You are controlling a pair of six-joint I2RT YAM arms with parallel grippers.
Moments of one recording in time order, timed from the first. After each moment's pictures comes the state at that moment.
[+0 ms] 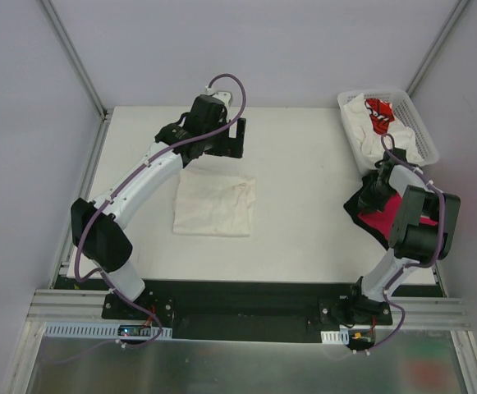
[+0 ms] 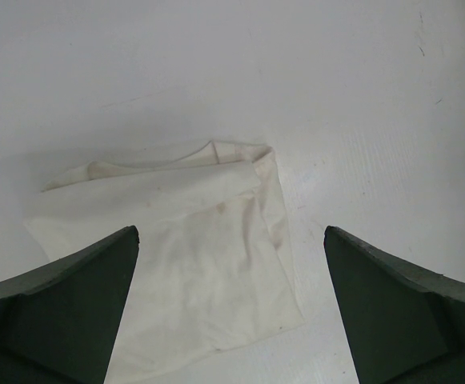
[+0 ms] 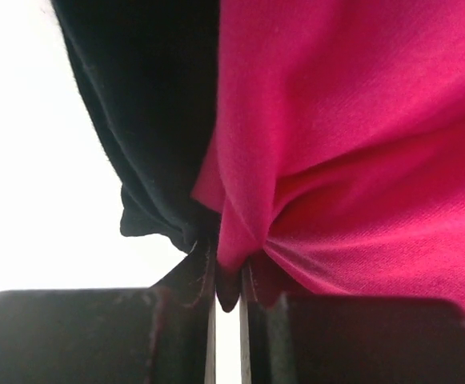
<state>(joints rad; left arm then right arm) -0.58 1.67 1.66 -0.68 -0.08 -0.31 -0.24 1.76 1.13 -0.73 -0.03 0.38</state>
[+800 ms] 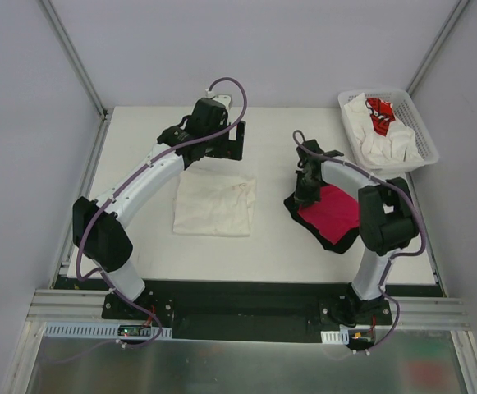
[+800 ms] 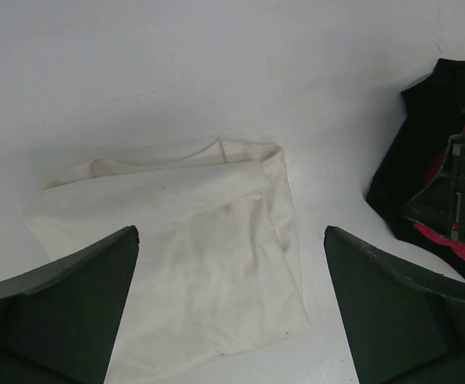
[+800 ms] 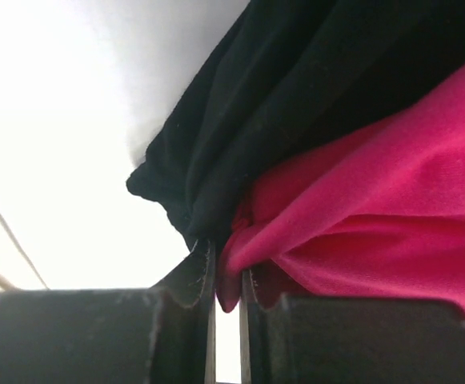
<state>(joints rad) -0.58 1.68 1.63 -0.66 -0.10 -0.31 0.33 1.83 1.24 -0.75 -0.01 0.48</state>
